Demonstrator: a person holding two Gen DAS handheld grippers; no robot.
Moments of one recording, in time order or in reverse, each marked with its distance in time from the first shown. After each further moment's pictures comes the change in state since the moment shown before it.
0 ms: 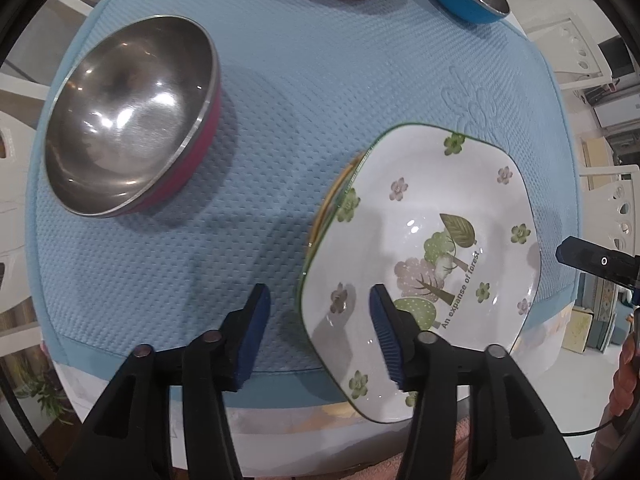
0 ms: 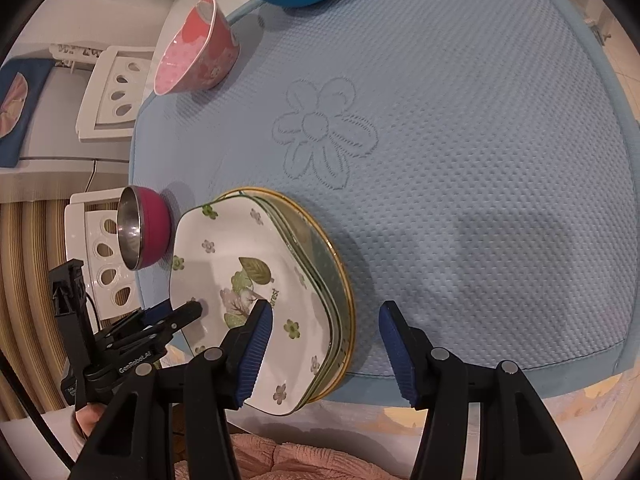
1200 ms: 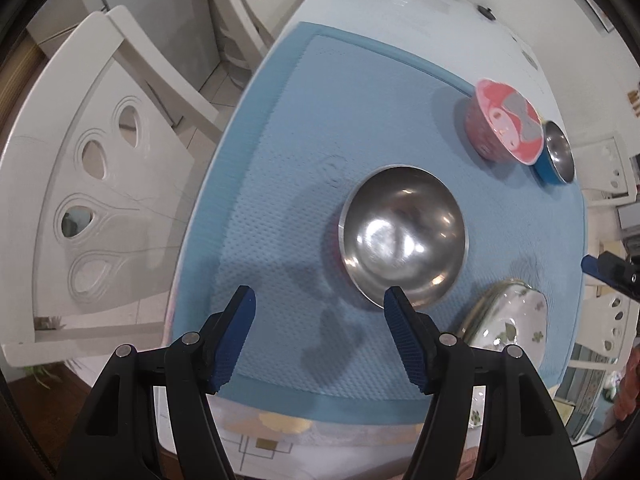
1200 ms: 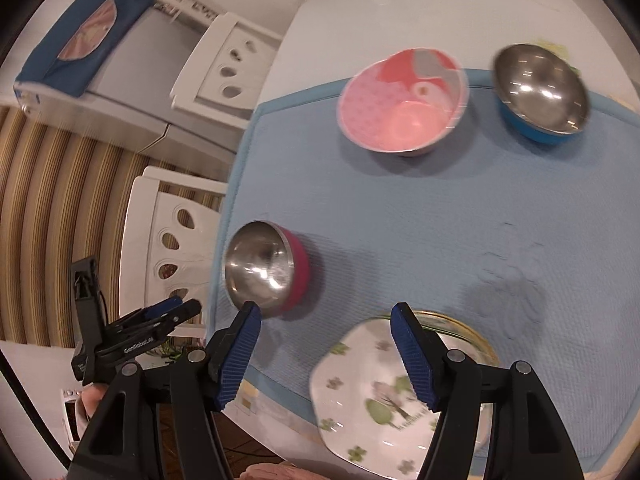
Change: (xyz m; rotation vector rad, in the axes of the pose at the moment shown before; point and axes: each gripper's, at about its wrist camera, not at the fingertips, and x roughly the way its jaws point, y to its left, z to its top) left arm -0.097 0.167 0.025 -0.270 -0.190 0.050; right arm -0.006 0.201 0.062 -0.333 -0.045 0.086
